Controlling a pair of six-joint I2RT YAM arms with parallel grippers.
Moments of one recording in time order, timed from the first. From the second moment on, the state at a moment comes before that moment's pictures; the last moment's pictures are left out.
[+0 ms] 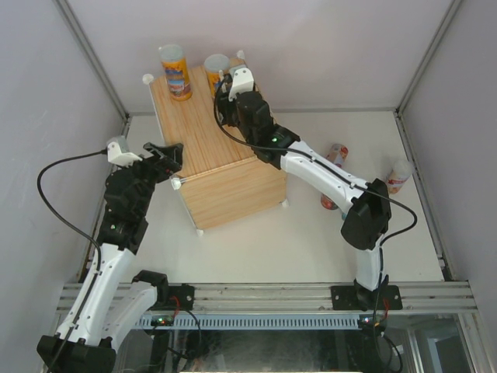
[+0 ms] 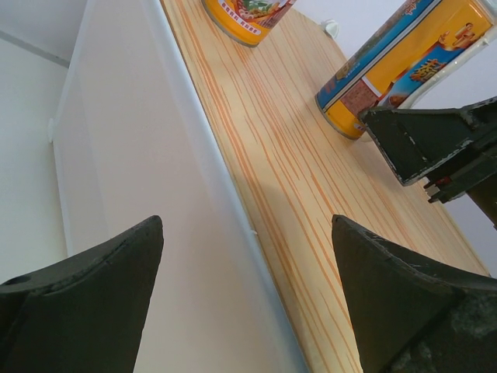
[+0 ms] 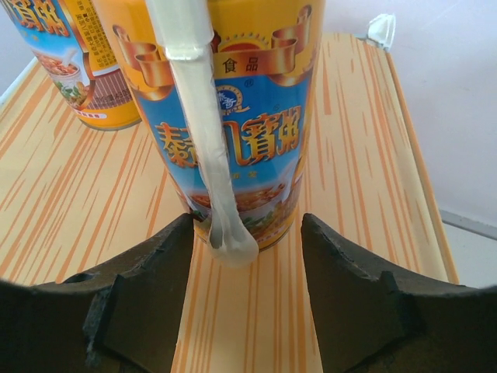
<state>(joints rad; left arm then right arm) -0.19 0.74 0.75 -0.01 -0.09 -0.65 0.80 1.94 1.91 -0.08 0.40 0.05</state>
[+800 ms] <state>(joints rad) -0.18 0.73 0.75 -0.01 -0.05 -0.66 0.74 2.13 2.16 -0.13 0.32 0.09</state>
